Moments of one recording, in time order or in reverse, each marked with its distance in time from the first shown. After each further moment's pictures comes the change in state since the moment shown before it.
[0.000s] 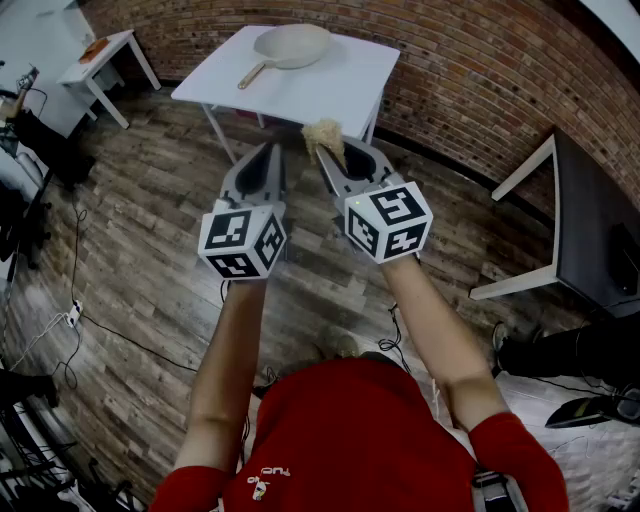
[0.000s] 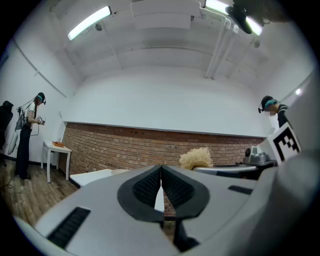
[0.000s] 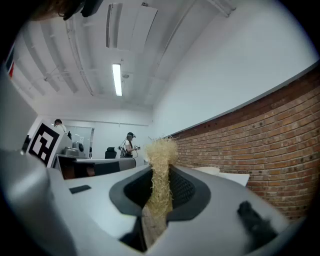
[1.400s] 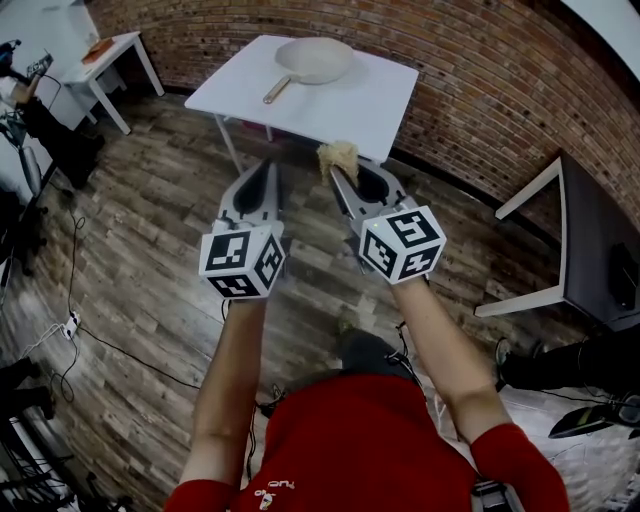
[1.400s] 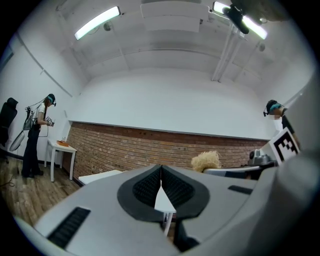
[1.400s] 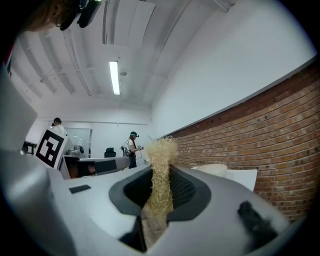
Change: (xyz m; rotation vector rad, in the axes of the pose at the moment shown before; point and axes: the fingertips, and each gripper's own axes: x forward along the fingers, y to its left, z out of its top) left arm -0.004 0.109 0.004 -0.026 -0.020 0.029; right arm 0.075 0.032 -0.012 0.036 0.011 -0.003
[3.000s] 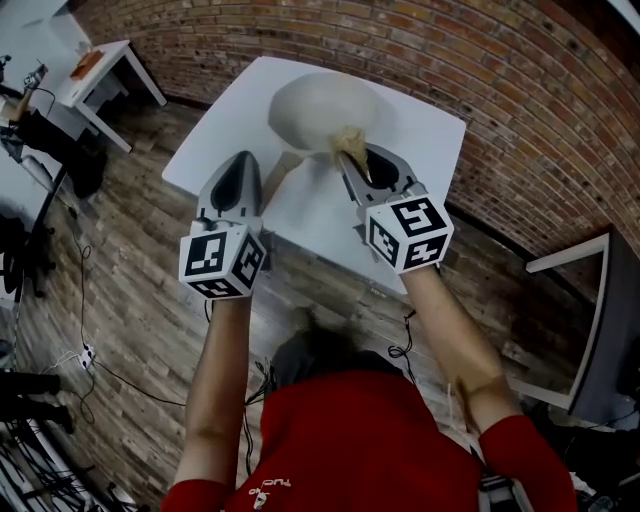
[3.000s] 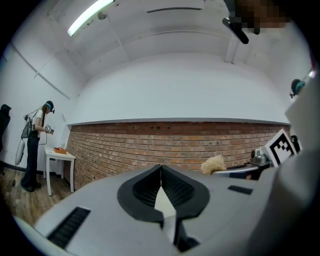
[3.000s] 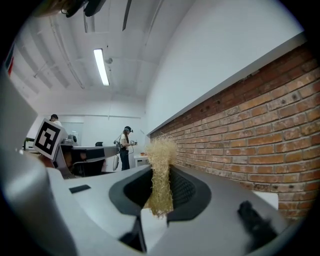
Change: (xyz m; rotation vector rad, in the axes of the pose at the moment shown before) left arm 0.405 0.173 -0.001 0.066 -0.008 0.103; right arm 0.338 -0.314 0.011 -0.036 0.055 0.010
